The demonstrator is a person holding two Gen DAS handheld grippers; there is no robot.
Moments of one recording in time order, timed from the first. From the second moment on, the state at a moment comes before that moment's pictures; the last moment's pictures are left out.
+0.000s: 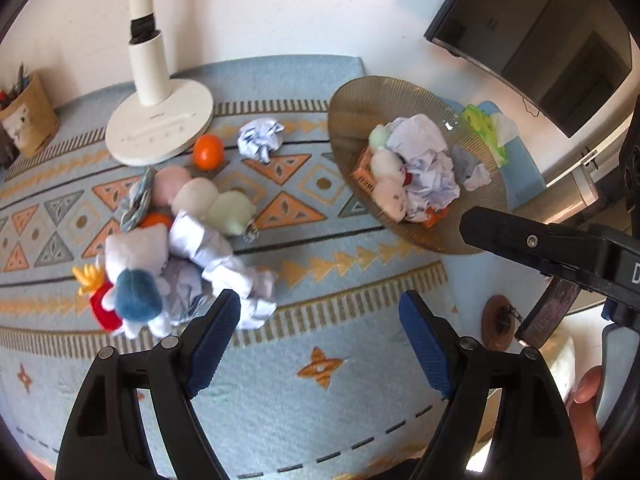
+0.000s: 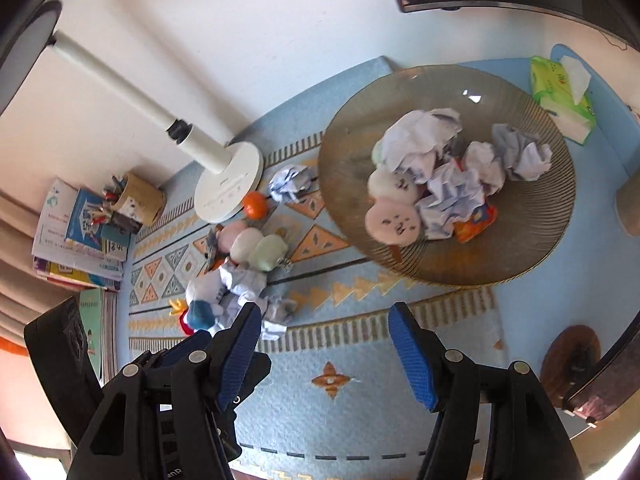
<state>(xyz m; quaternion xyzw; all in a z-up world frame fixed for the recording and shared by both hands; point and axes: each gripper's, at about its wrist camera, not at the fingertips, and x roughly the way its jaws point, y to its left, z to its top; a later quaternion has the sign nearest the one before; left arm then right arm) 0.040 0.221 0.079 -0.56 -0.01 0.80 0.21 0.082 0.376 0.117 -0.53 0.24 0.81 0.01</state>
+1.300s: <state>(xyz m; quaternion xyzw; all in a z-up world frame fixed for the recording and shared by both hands) 0.156 0.069 0.074 -0.57 -0.07 0.81 0.14 0.171 0.270 0.123 -0.53 0.26 0.81 -0.02</state>
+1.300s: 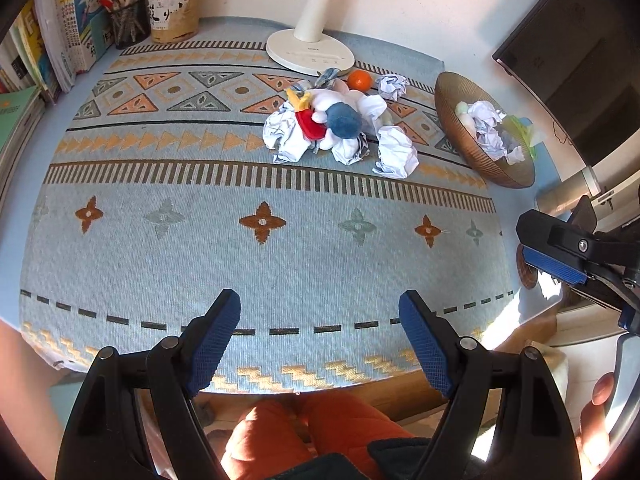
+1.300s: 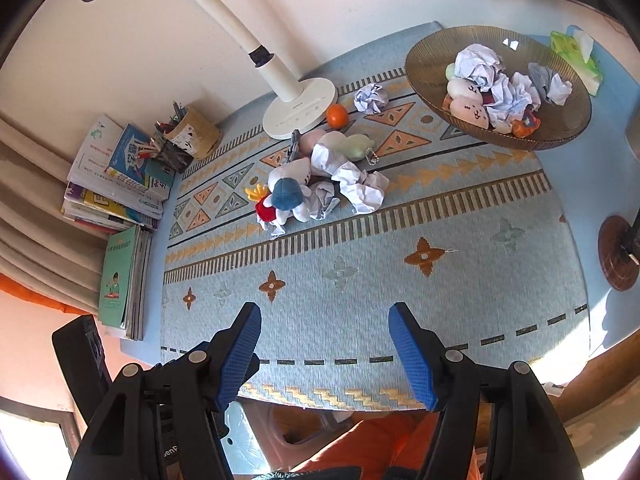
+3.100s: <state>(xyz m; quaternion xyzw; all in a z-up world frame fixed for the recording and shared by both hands) 0.072 0.123 0.060 -0.61 -0.04 0.78 0.12 0.084 0.345 0.103 -0.53 0.31 0.79 -0.04</state>
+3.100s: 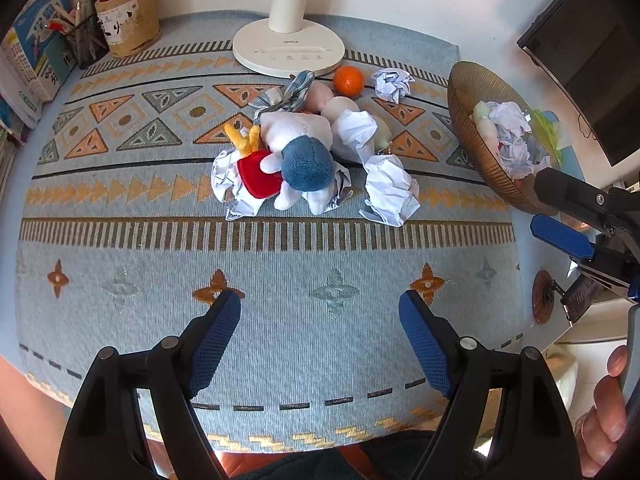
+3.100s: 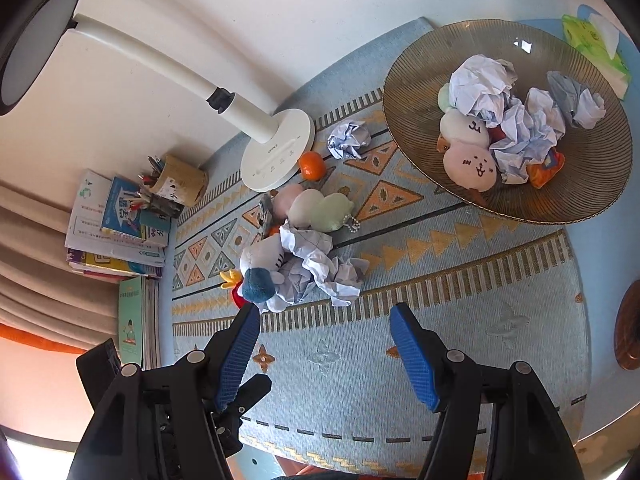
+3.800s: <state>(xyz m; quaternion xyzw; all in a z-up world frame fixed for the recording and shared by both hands) 0.052 0.111 0.060 -0.61 -0.06 0.78 0.14 0.071 0.334 0.100 -0.53 0.31 0.79 -0.03</state>
